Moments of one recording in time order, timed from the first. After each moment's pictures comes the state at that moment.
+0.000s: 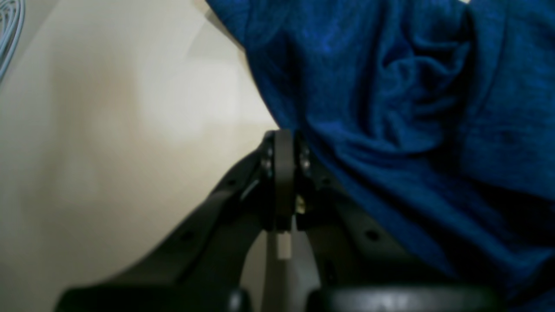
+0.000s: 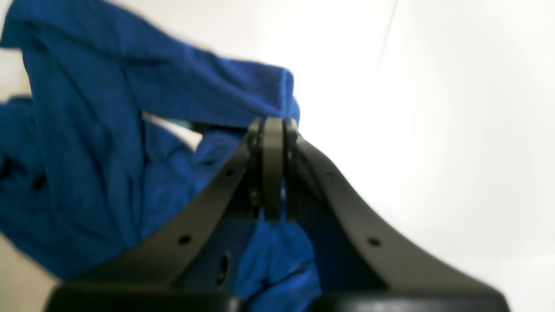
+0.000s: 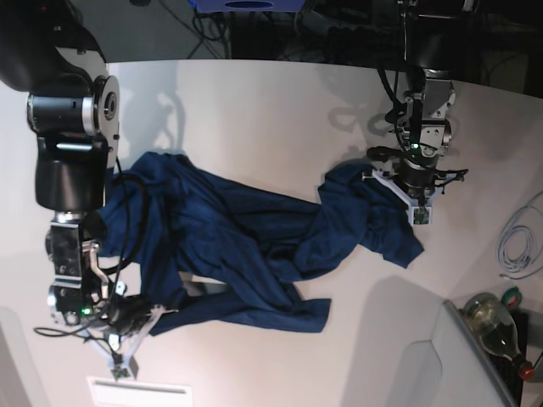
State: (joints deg) left arm -0.8 -11.5 -4.2 56.3 1.8 0.2 9.9; right arm 31.6 2.6 6.2 56.2 -3.6 18.4 -43.0
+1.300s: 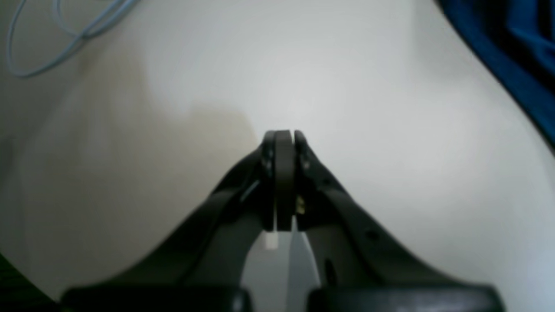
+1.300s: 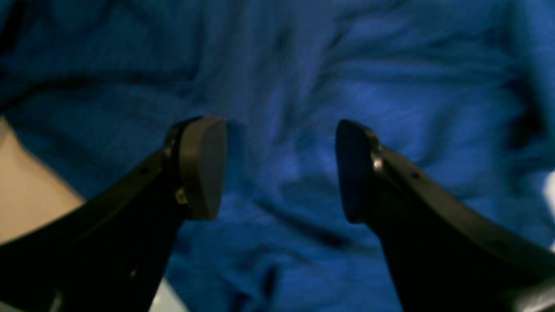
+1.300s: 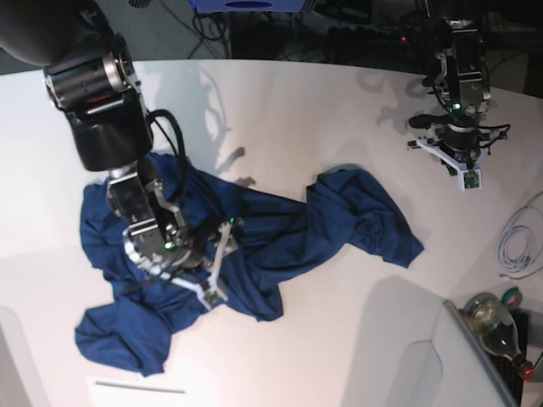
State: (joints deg) left arm 13.0 -12.5 -17.5 74.9 1.4 -0.9 16.0; right arm 23.9 -1.0 -14.5 47.9 -3.6 18.3 -33.9
